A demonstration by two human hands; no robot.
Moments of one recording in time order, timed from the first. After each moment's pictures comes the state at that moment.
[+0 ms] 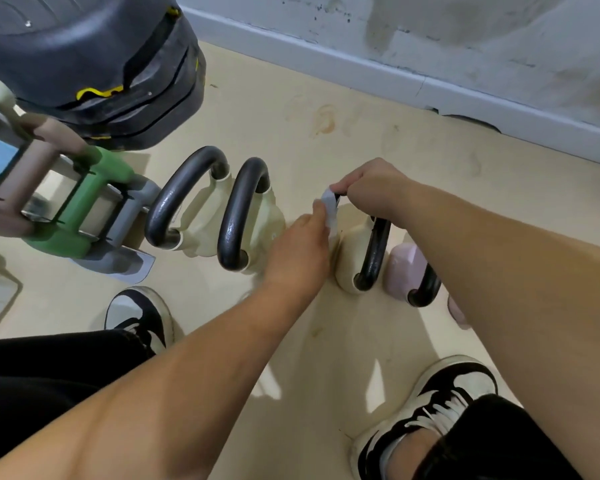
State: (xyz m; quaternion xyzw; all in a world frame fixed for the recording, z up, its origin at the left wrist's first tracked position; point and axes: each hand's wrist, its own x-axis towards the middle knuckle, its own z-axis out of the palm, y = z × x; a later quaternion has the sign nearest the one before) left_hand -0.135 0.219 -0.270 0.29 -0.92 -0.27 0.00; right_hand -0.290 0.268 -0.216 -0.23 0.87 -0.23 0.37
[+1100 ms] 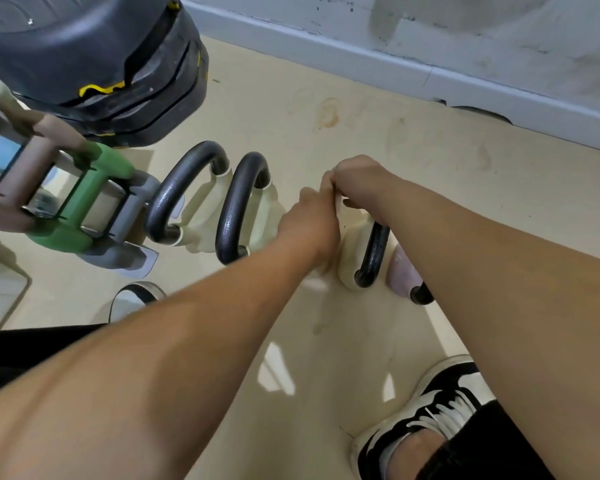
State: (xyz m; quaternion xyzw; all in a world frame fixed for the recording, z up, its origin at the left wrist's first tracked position) left_hand -0.182 0.205 -0.271 0.34 -0.89 -0.27 -0.14; right_hand -0.285 0.246 -0.238 -0.14 0.85 -0.29 0.42
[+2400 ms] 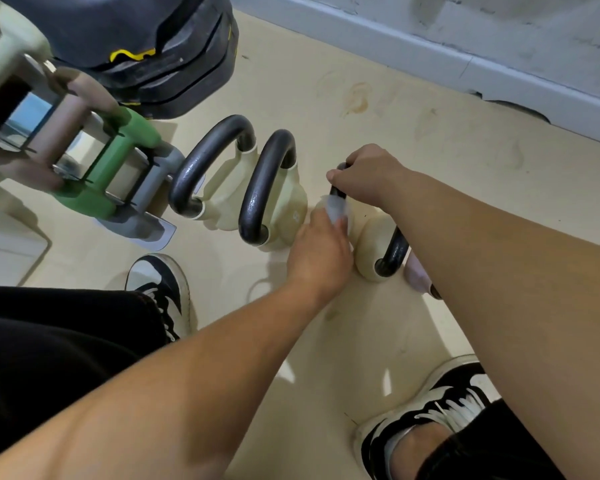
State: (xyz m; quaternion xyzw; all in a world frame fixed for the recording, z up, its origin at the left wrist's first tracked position) left_hand -0.117 0.240 -0.293 0.43 -0.81 -0.39 0.01; right_hand -0.268 0.232 -0.250 -0.24 0.86 -0.21 0.39
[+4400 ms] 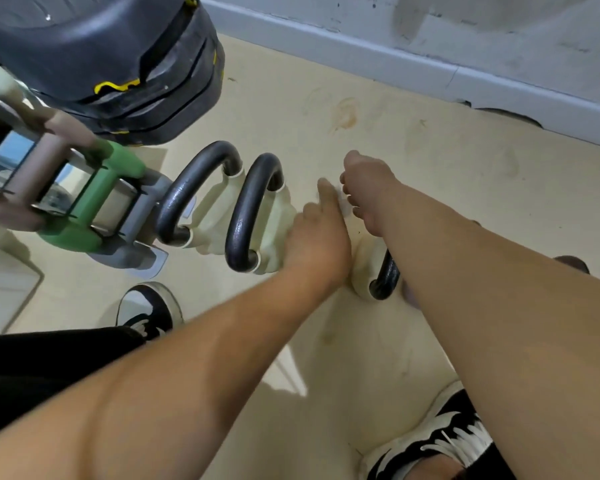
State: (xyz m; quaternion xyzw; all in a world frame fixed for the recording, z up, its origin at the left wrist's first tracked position) left_hand -0.160 0.224 -0.286 0.38 -0.91 -0.14 -0.10; right_hand -0.274 0.230 -0.237 0.03 0.77 -0.46 0.44
